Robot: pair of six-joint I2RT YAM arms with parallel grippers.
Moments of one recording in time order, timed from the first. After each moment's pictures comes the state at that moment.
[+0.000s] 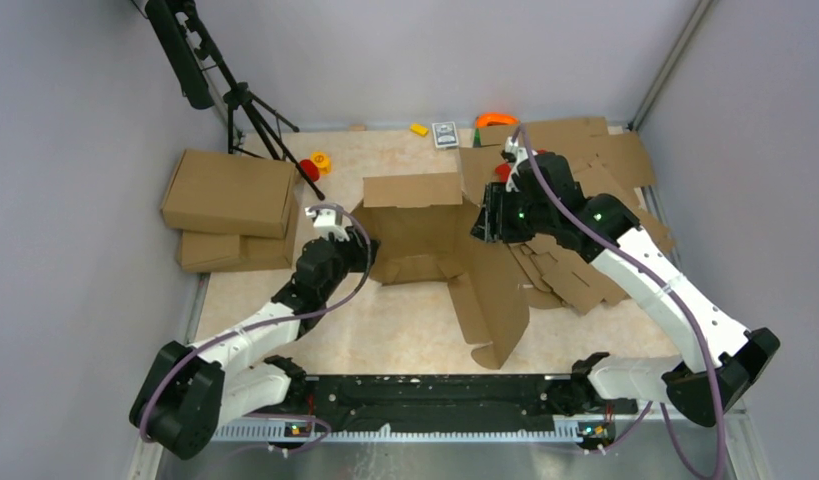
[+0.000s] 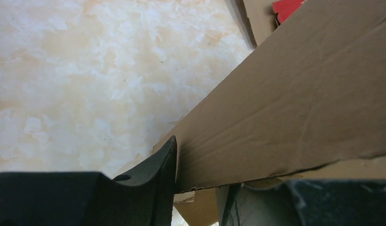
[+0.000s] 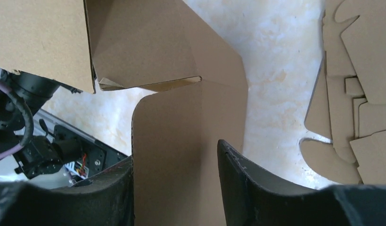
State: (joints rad) left arm -0.49 1.06 0.38 0.44 -0.08 -0.51; right arm 0.64 1.22 1.37 -0.85 -0.04 0.50
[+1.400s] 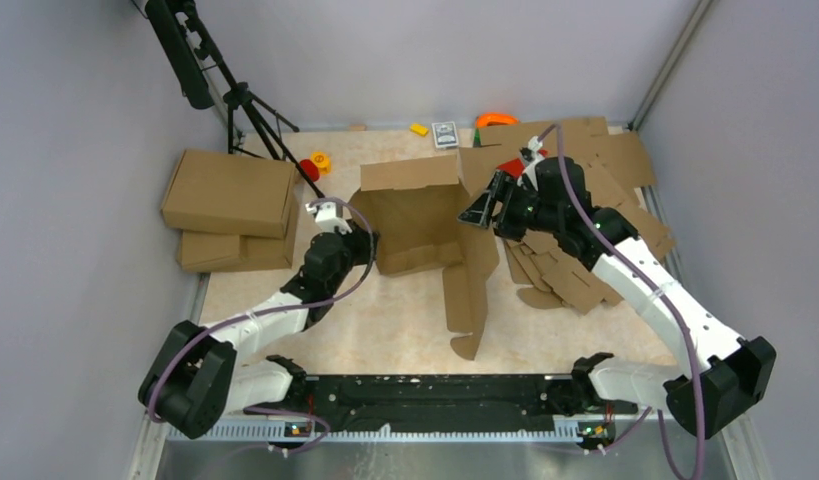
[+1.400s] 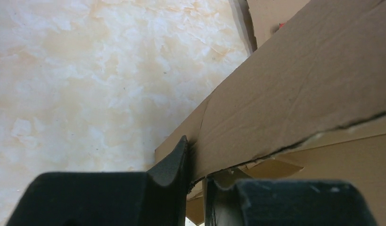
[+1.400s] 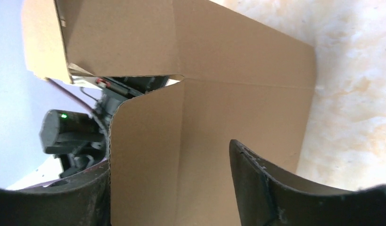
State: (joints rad) left arm -0.51 1.19 0.42 0.51 -0.16 -0.63; right arm 0.52 1.17 1.15 -0.50 -0.28 0.82
